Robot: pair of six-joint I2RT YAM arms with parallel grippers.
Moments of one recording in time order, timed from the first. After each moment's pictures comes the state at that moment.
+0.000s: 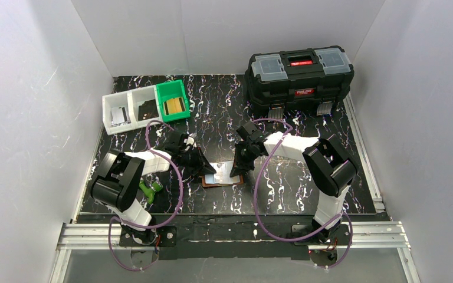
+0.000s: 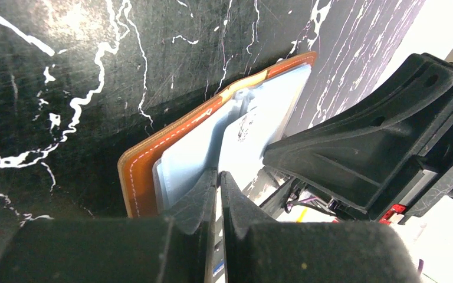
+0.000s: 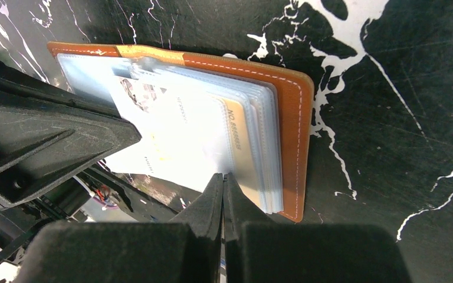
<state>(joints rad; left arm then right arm) -0.38 1.61 0.65 -0.02 0.61 -0.85 0.73 1.84 1.10 -0.43 -0.38 0.82</state>
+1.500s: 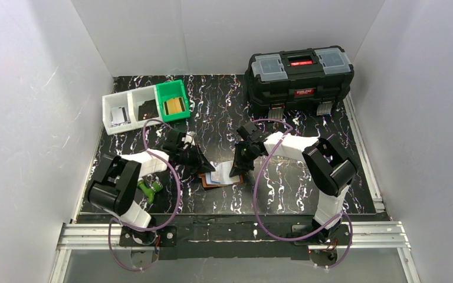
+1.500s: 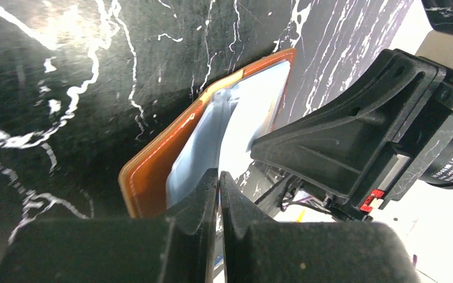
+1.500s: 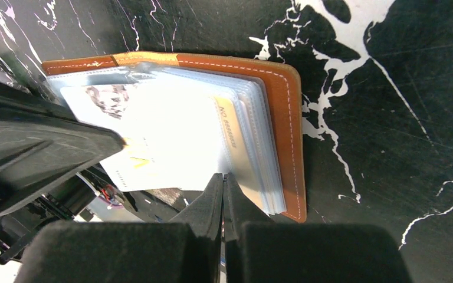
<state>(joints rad) -0.37 1.58 0.65 -0.02 0.62 -0.85 0.73 1.84 1.10 -0.42 -0.39 0.83</state>
